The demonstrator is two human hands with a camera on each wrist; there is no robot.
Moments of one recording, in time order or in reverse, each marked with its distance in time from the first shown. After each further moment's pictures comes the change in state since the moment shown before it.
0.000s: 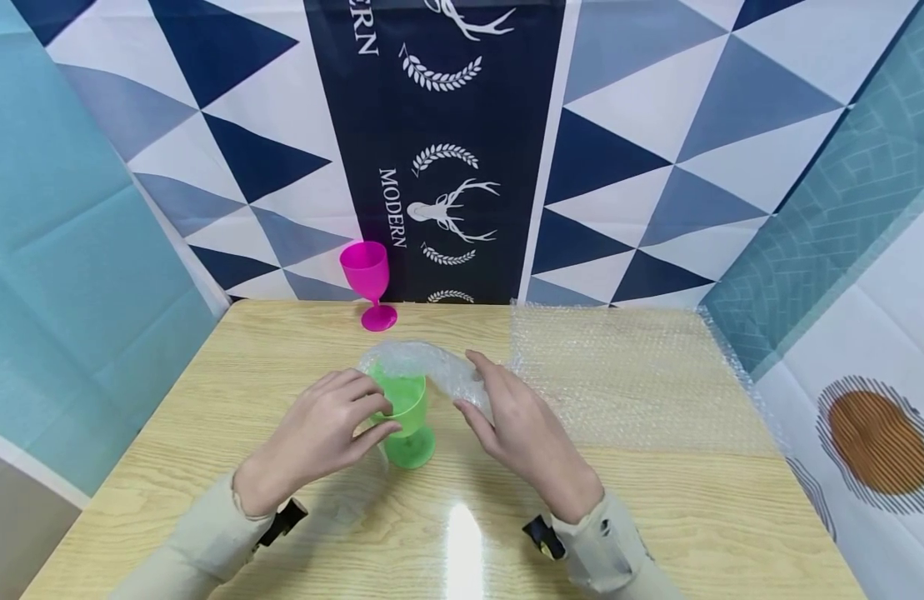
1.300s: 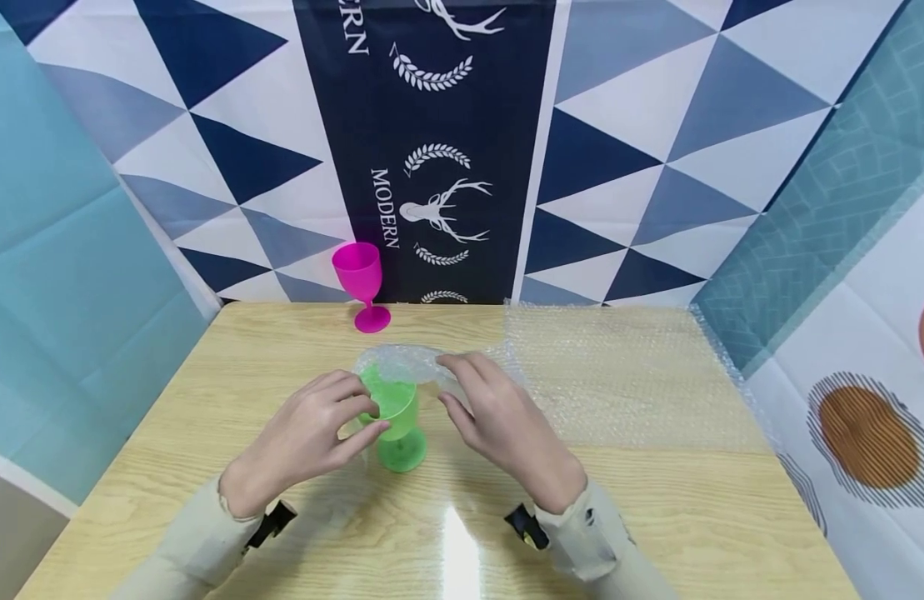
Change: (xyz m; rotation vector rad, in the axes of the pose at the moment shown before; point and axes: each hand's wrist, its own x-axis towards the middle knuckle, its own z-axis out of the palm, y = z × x) left_hand -0.005 -0.007 0.004 -0.080 0.044 -0.016; right_hand 0.019 -0.012 -0.007 0.038 -0.007 -0.114
